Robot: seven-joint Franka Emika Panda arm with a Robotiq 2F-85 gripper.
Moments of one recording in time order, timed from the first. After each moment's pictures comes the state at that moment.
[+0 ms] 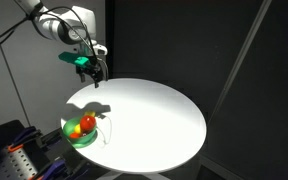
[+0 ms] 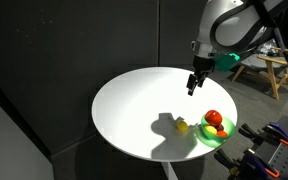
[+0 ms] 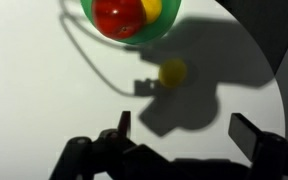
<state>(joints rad) 0.10 -0.01 0.06 -2.48 0.06 2.51 -0.05</state>
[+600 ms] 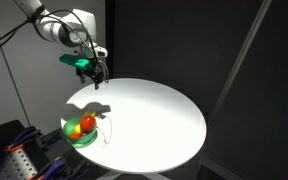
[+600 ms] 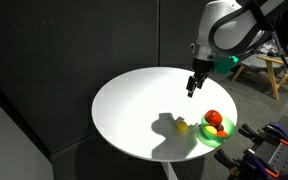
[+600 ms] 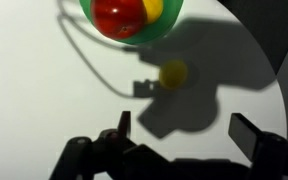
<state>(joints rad) 0.10 0.02 0.06 -2.48 0.06 2.52 -0.07</state>
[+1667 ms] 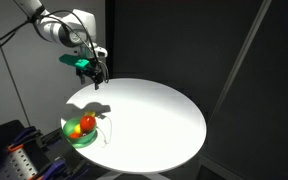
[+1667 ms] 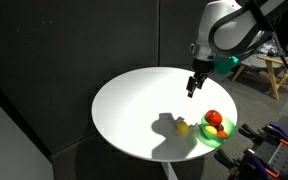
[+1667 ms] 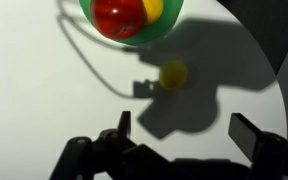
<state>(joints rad) 0.10 0.02 0.06 -2.48 0.06 2.52 -0.07</state>
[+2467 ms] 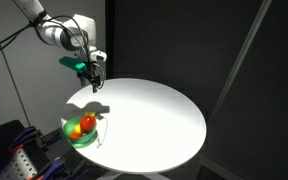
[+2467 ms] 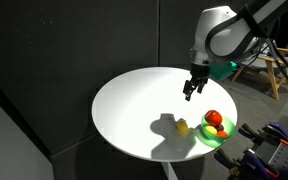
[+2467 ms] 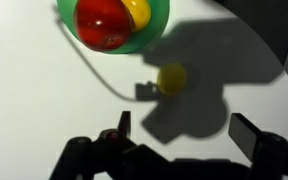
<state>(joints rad) 0.10 0.07 0.08 -2.46 0.05 2.54 0.09</state>
